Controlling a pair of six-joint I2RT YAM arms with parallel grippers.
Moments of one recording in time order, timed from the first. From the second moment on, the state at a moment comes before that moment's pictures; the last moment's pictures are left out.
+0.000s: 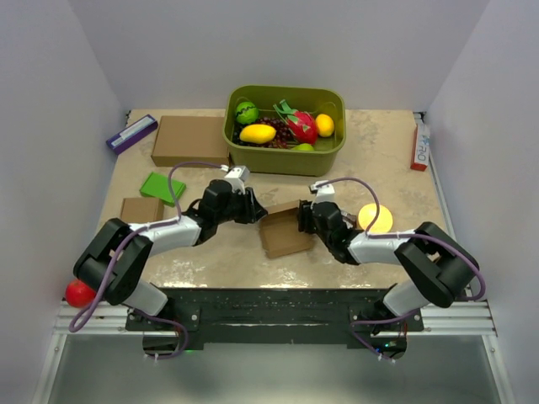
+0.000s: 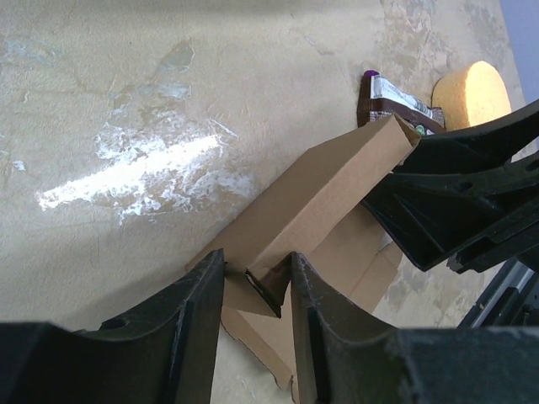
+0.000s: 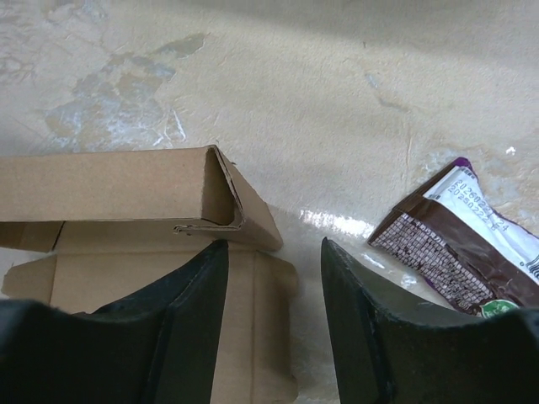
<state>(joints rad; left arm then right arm) -0.57 1.50 0.63 0.36 0.23 -0.55 0.72 1.50 0.48 0.50 0.35 0.37</state>
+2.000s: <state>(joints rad) -0.49 1.60 0.81 0.20 0.31 -0.44 0.59 1.77 0.55 0.87 0.06 0.14</state>
